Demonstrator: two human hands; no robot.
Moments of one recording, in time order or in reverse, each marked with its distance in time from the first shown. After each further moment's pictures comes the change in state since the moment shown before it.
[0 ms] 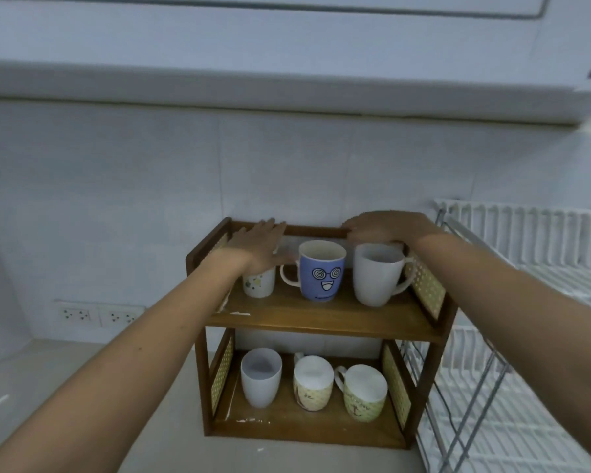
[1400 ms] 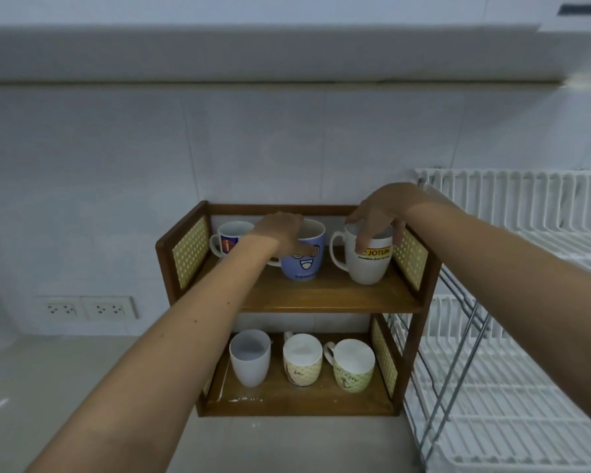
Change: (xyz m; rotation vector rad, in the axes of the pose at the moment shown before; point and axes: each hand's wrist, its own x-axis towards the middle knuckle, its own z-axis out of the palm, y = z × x) left_hand 0.037 0.066 0.020 0.033 0.042 0.088; right_hand -0.018 0.021 -0.001 -0.087 -0.238 0.207
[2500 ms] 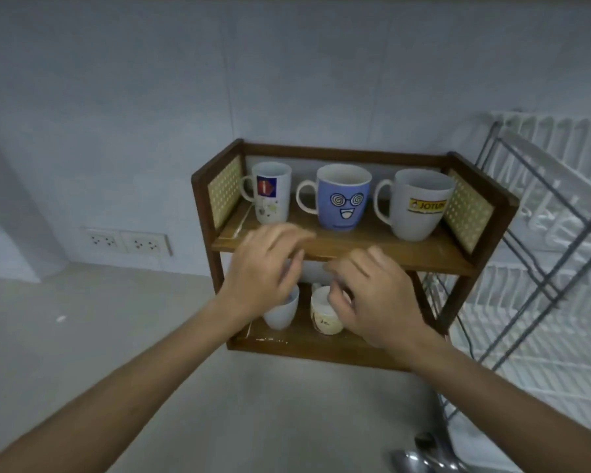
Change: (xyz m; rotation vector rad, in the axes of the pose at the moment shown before) left_hand -0.149 -0.028 0.084 -0.207 0.780 0.305; right_hand -0.061 -0.088 0.198 0.224 1.232 -0.670
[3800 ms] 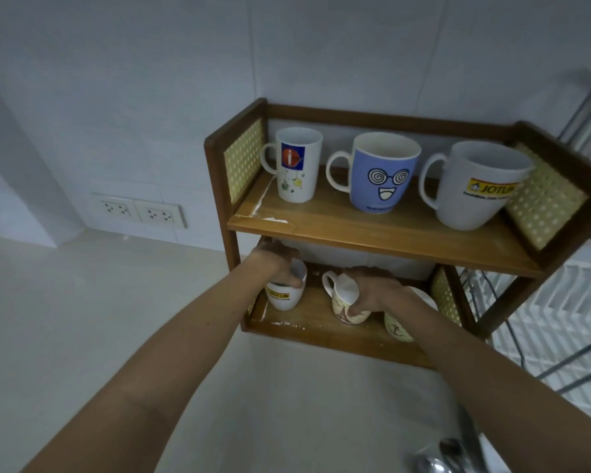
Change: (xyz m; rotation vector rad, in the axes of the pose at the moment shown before) left_hand -0.023 -0.096 0.097 0.287 -1.297 -0.637; right_hand -0.014 0.072 0.149 0.033 -1.163 0.411
